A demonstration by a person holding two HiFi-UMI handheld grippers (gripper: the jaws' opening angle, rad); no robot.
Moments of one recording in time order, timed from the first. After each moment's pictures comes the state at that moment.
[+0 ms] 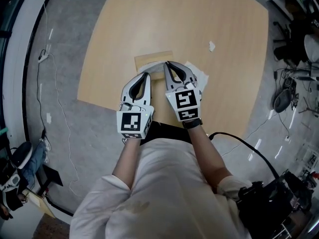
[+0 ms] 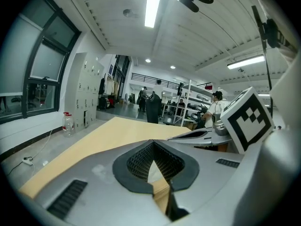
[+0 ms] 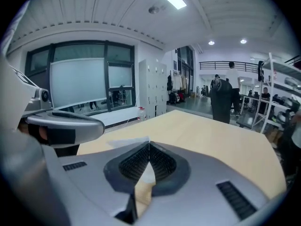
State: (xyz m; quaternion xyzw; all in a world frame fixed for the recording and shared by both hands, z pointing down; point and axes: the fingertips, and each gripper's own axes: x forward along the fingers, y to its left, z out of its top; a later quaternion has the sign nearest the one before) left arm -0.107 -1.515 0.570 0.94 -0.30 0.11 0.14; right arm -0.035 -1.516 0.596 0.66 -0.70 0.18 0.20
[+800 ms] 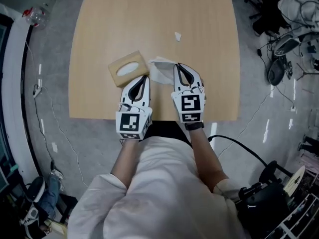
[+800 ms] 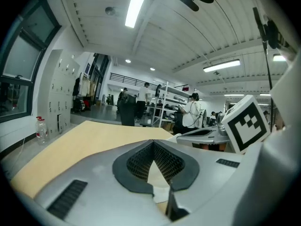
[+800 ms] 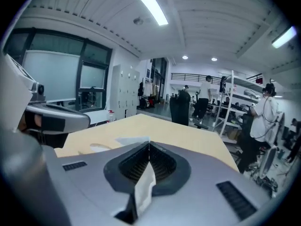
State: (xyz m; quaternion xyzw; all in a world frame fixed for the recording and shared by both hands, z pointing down) left arm -0.040 -1.430 0.541 0.98 -0.16 0.09 0.10; right arm 0.063 -1.392 0.559 0.79 -0.56 0.14 0.19
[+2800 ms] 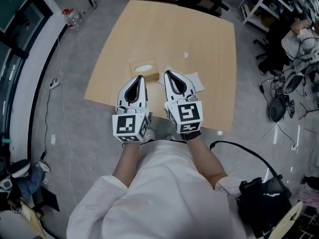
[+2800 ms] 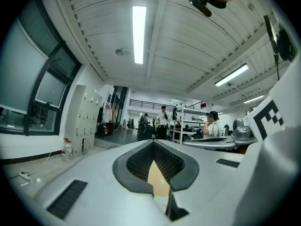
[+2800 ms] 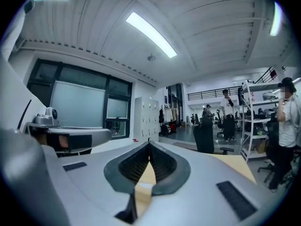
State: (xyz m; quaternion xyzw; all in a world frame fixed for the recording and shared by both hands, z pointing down) left arm -0.161 -1.338 0.377 0.95 -0.31 -0.03 0.05; right arm -0.080 -1.308 0.385 0.72 -0.69 0.03 0.07
